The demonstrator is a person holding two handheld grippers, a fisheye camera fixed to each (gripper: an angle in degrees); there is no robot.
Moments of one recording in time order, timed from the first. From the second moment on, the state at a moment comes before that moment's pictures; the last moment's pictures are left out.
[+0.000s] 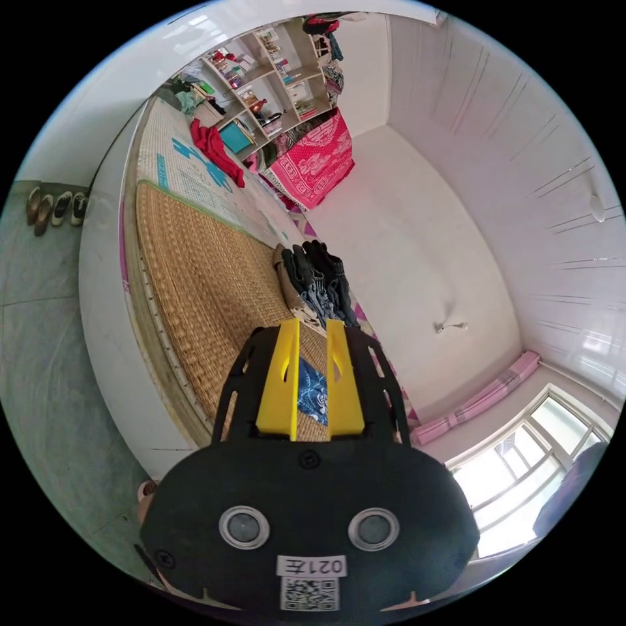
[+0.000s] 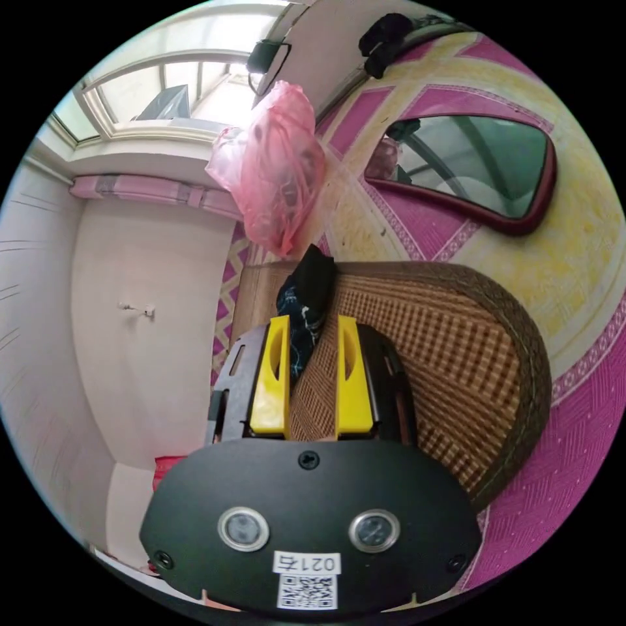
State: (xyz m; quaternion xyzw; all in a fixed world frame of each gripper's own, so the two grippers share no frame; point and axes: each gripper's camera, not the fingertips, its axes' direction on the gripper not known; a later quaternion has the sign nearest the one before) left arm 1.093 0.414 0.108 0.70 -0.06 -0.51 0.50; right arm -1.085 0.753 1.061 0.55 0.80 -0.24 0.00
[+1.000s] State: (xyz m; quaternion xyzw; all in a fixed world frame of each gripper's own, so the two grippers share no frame) left arm 1.075 0.269 0.141 0.65 -0.01 -0.46 0.60; right arm -0.336 0.267 0.775 -0.25 0.97 0.05 -0.04
